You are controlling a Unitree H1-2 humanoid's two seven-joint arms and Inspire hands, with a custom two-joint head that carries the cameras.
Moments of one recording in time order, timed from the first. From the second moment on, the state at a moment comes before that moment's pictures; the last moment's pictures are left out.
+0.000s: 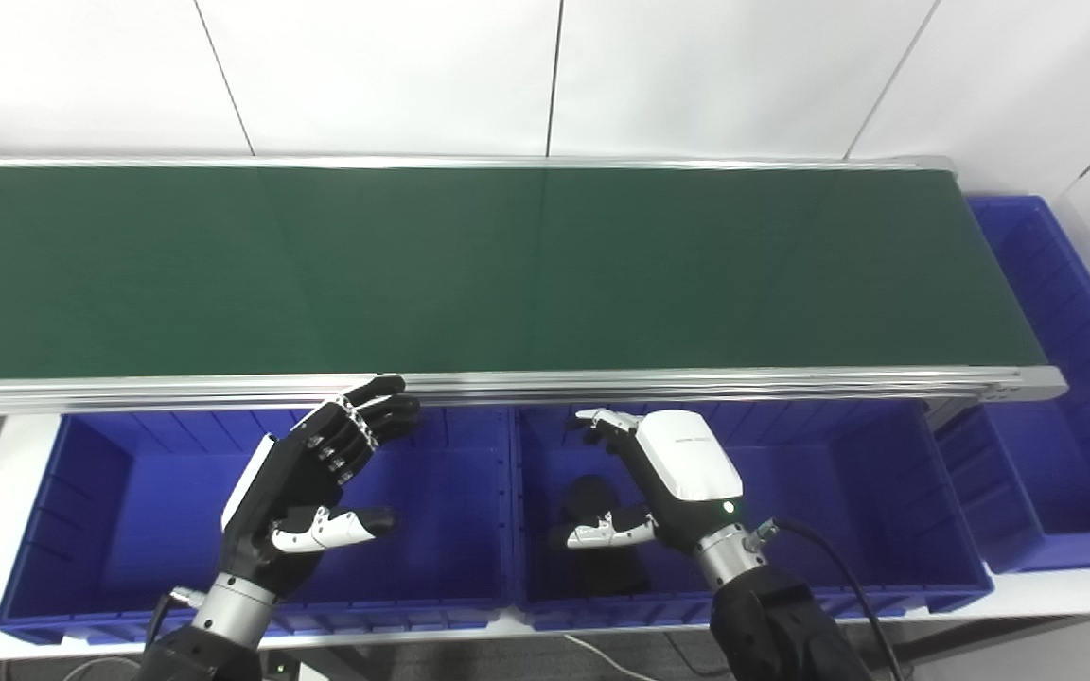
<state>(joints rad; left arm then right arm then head) 0.24 0.12 -0.09 -0.09 -0.33 -0.15 -0.38 0.09 -0.19 0.37 -0.07 -0.97 0.01 0.01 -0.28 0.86</state>
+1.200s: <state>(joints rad) 0.23 0.11 -0.10 -0.02 -0.29 -0.20 -0.37 0.18 -0.03 0.26 -0.14 -0.20 0.00 0.10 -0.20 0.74</state>
